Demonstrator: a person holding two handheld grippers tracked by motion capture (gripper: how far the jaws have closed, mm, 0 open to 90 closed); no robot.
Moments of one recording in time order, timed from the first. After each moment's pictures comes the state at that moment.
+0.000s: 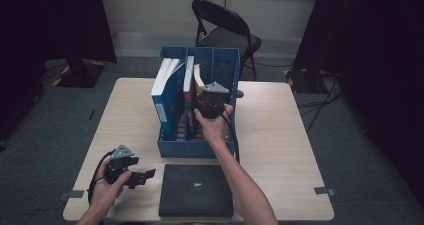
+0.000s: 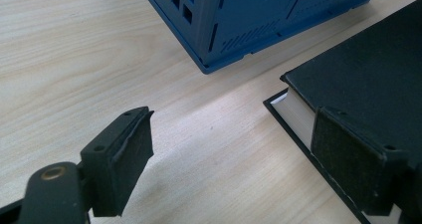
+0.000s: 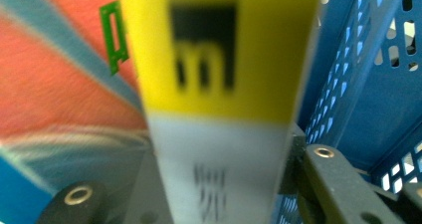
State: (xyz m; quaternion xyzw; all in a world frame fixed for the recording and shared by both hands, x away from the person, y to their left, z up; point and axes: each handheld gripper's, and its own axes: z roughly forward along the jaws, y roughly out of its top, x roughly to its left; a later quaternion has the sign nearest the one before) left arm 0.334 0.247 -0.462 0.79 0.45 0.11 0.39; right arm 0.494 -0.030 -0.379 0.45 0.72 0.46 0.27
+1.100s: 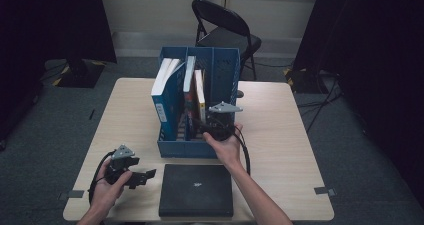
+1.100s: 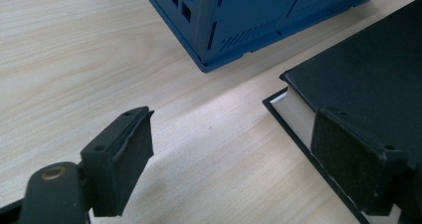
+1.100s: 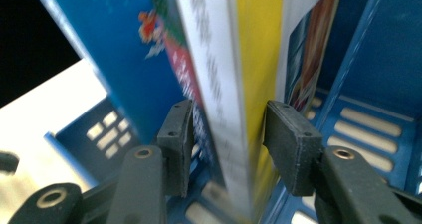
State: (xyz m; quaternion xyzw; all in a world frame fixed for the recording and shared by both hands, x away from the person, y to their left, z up) left arm 0.333 0.246 -0.463 0.79 0.45 0.11 0.39; right arm 0.439 -0.065 -0.398 0.41 0.76 0.47 0.18
